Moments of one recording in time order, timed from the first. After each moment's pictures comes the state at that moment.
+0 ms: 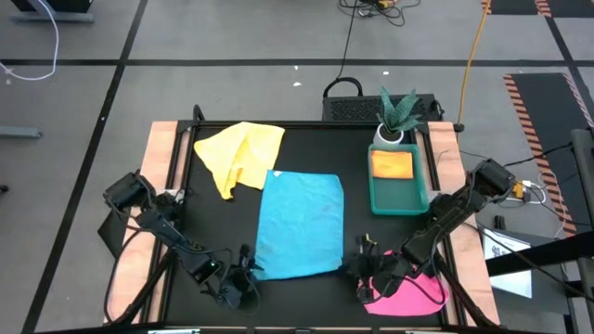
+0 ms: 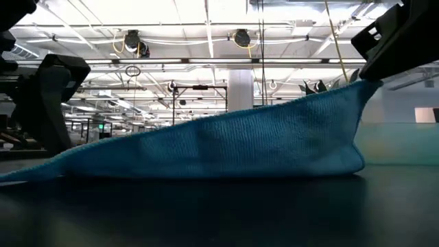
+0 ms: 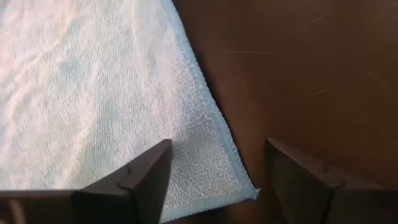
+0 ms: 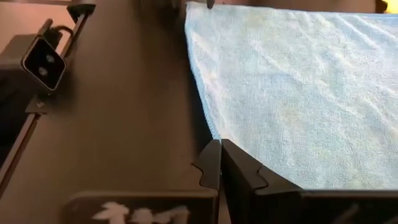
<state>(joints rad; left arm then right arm) -0.79 1.76 0.80 -0.04 -0.46 -0.25 0.75 1.56 0.78 -0.05 0.56 0.52</state>
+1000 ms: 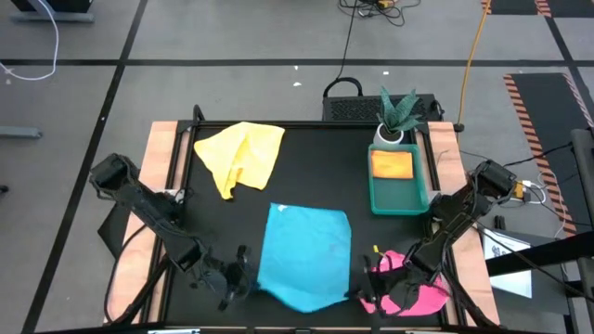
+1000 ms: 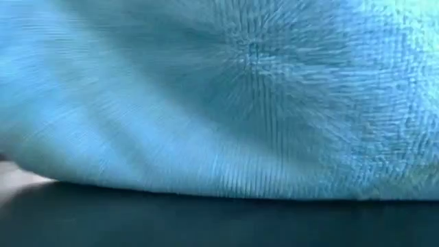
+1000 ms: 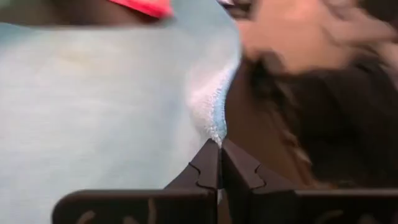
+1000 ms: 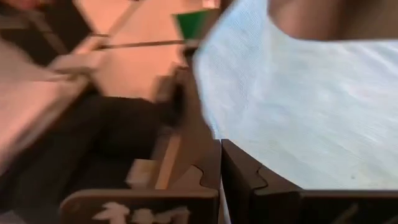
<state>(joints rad) -0.77 1.50 0.85 -0.01 -0.35 -0.40 0.87 1.56 0.78 0.17 0.48 0.57</state>
